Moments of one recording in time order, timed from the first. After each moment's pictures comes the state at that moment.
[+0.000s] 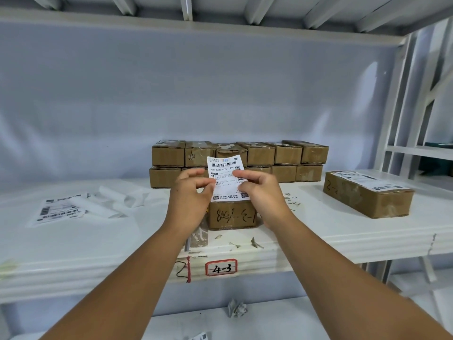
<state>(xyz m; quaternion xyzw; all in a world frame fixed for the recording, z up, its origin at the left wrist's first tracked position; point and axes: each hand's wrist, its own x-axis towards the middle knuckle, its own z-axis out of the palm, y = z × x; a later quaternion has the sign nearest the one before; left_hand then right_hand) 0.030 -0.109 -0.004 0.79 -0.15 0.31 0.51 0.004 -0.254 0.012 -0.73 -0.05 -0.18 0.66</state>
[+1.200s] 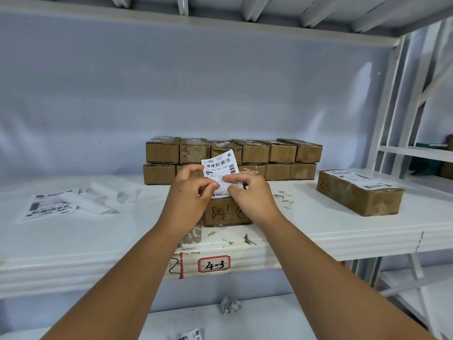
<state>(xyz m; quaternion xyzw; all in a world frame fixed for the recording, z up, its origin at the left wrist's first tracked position) 0.021 -0.111 -0.005 0.83 -0.22 0.32 0.41 0.005 -0.247 0.003 -0.83 -0.06 -0.25 0.49</state>
